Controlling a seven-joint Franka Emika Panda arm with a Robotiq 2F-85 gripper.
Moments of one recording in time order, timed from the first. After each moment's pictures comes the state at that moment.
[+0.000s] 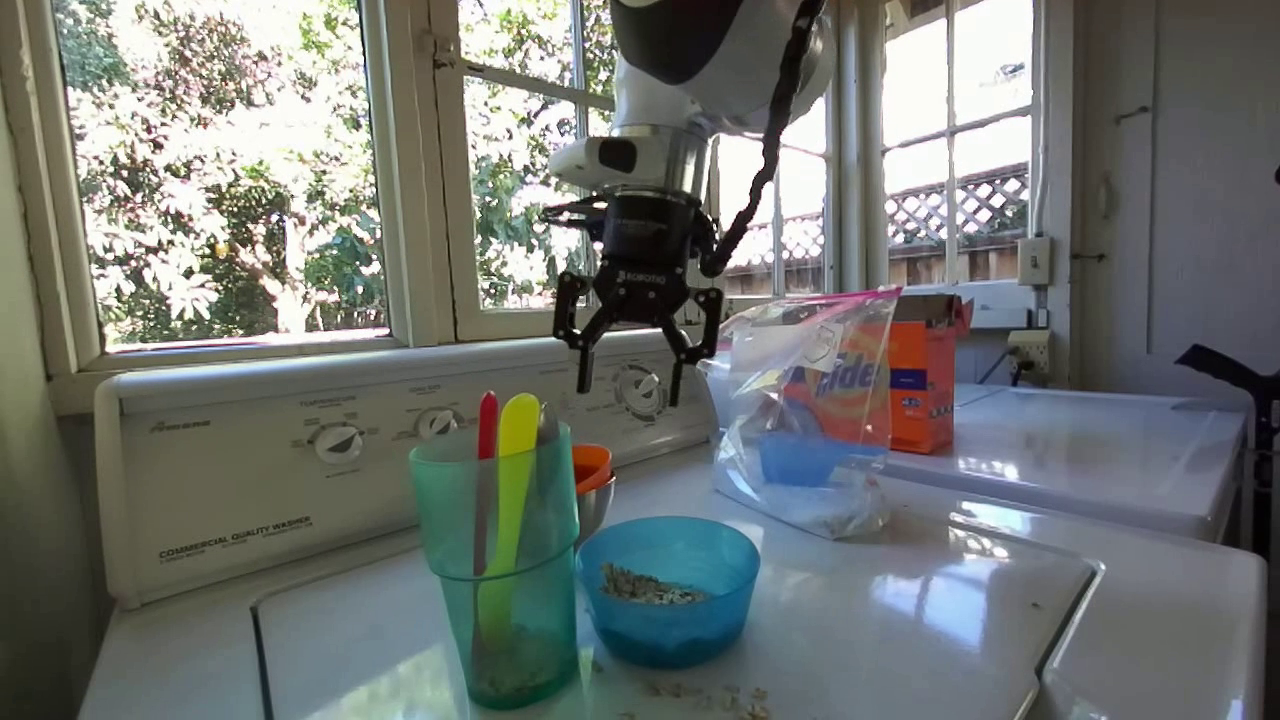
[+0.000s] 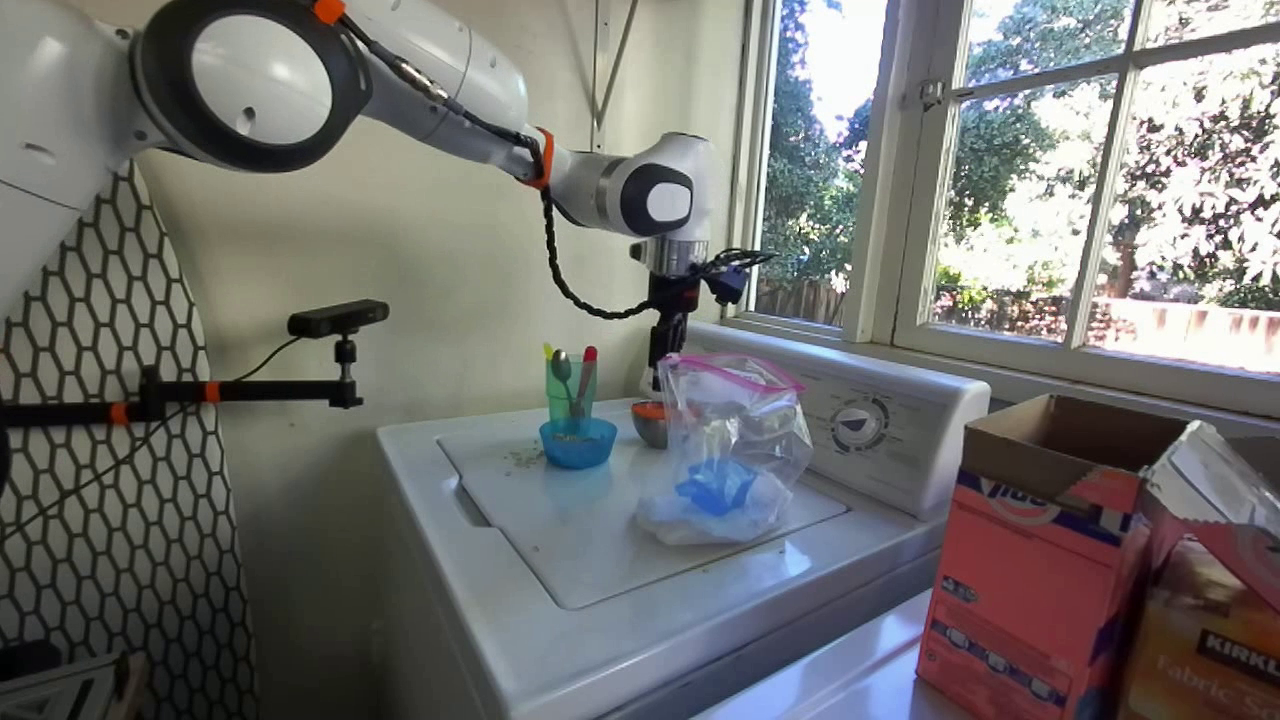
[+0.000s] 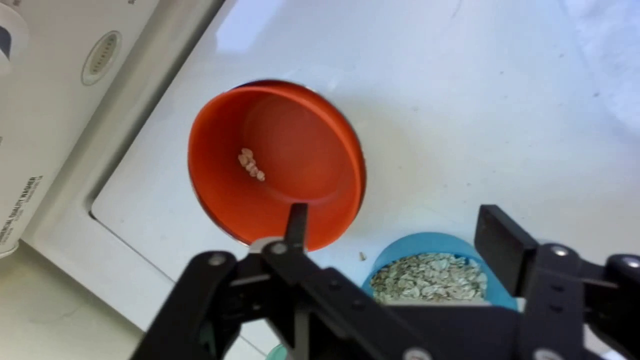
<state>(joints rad) 0.04 0.51 0.17 -1.33 0.02 1.95 -2.15</state>
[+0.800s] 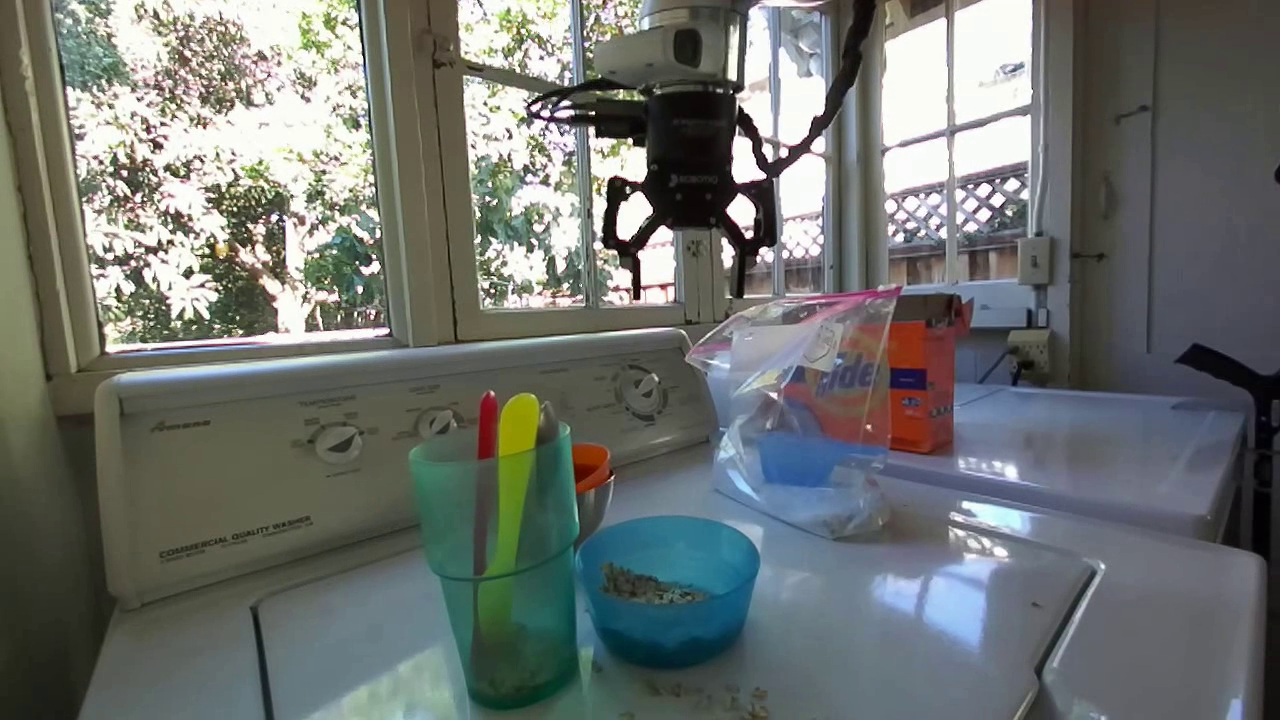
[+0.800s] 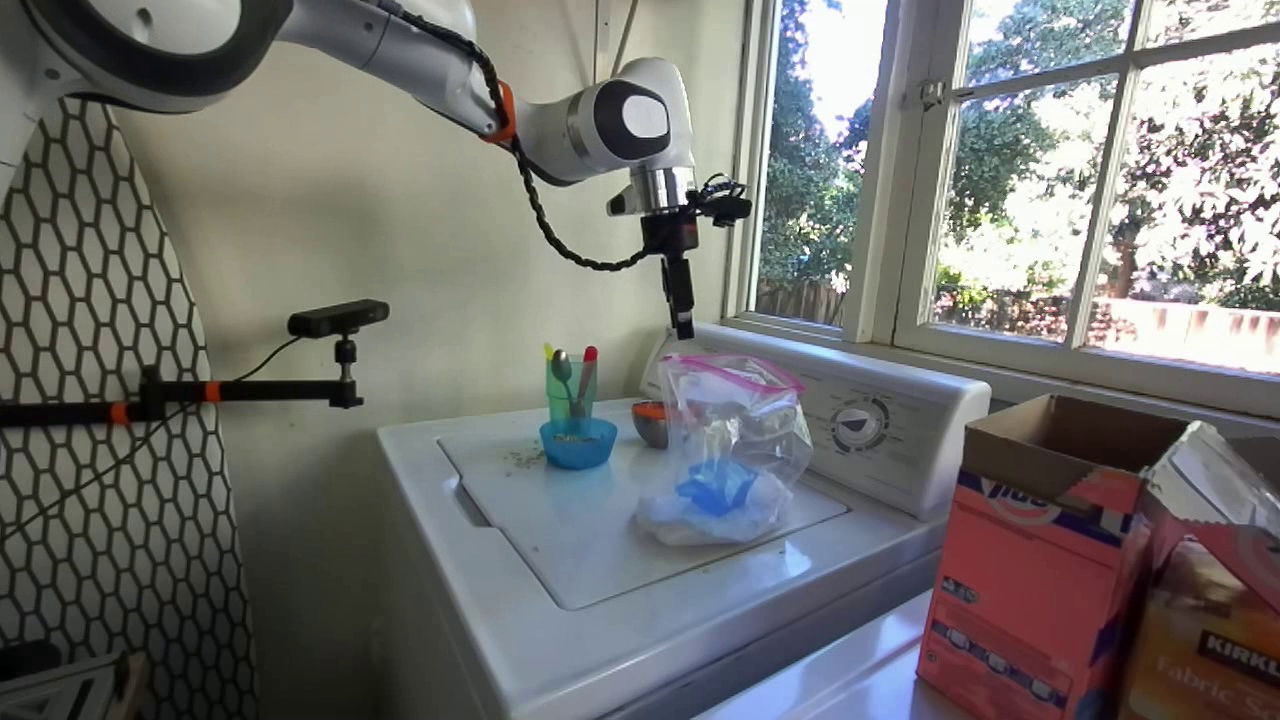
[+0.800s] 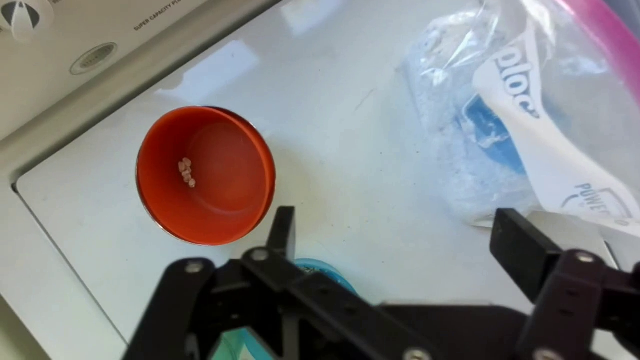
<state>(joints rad) 0.05 0.33 0.14 -1.40 -0.19 1.92 -2.37</state>
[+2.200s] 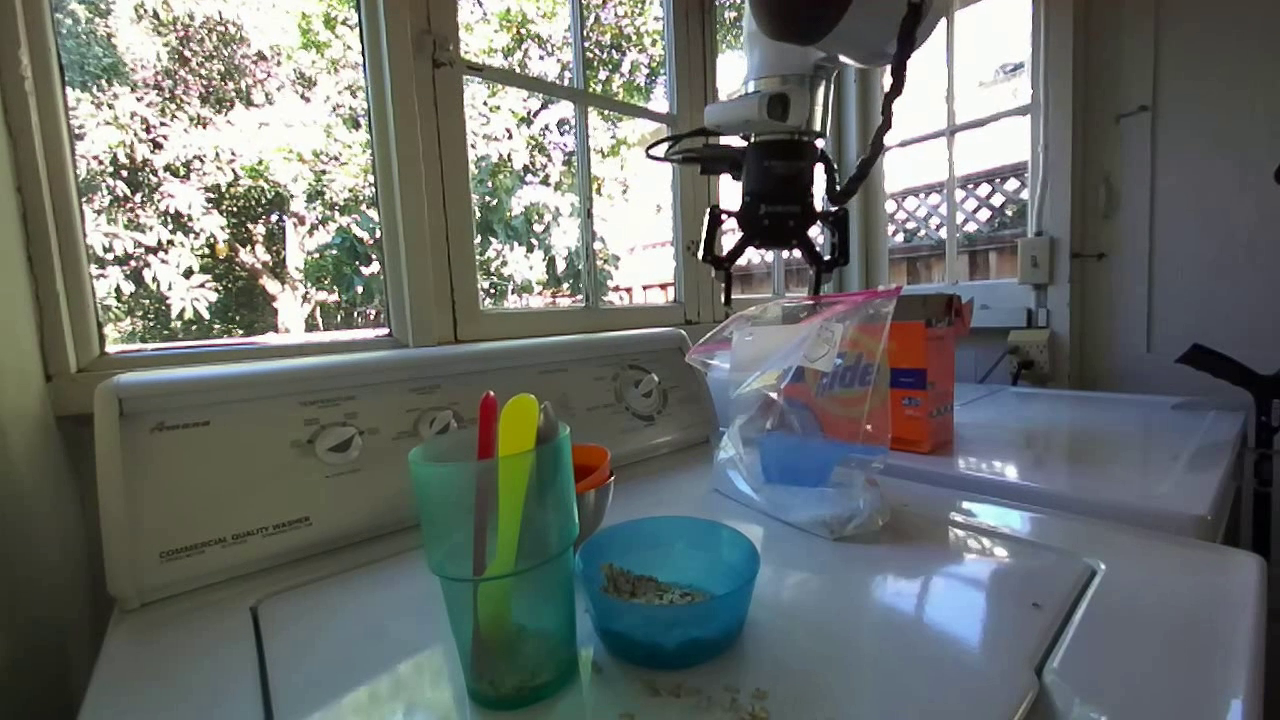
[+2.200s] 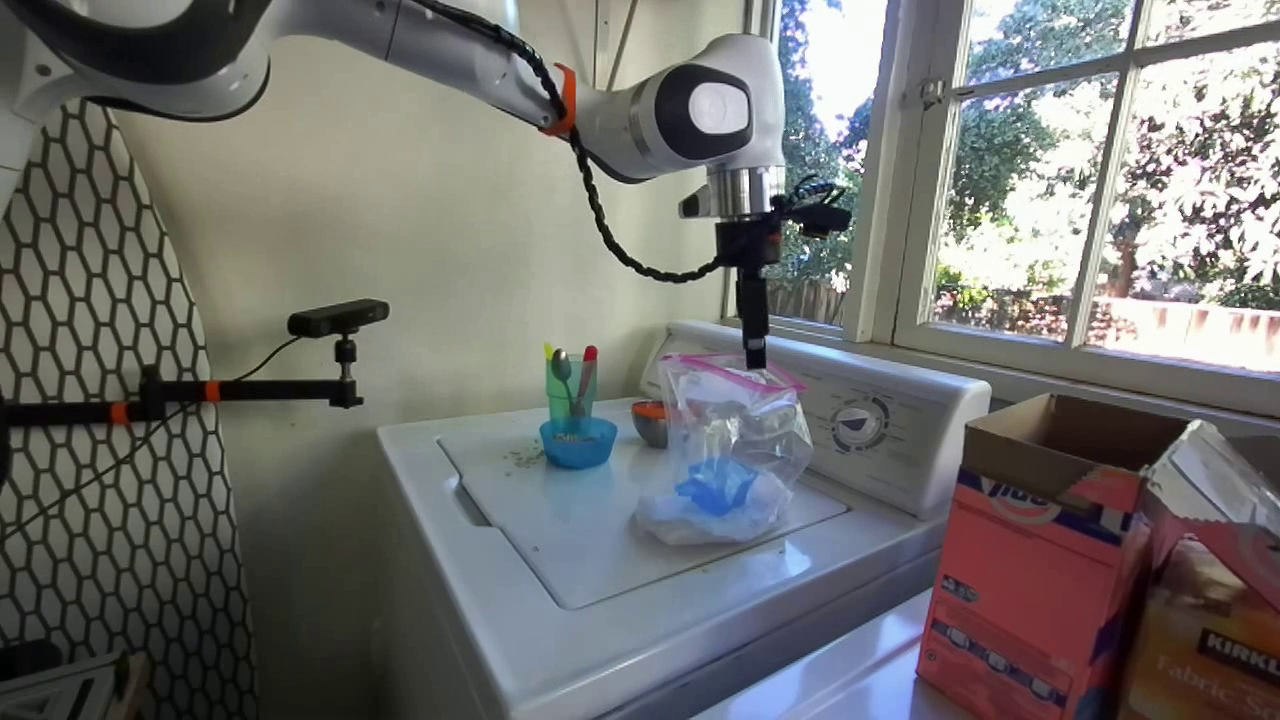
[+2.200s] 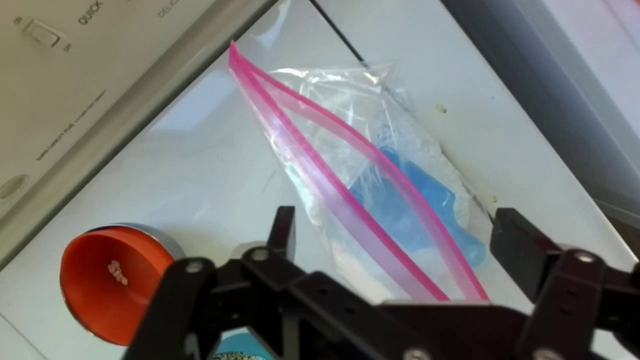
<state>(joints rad) -0.07 0.36 0.04 -1.38 -0.06 1.92 -2.47</state>
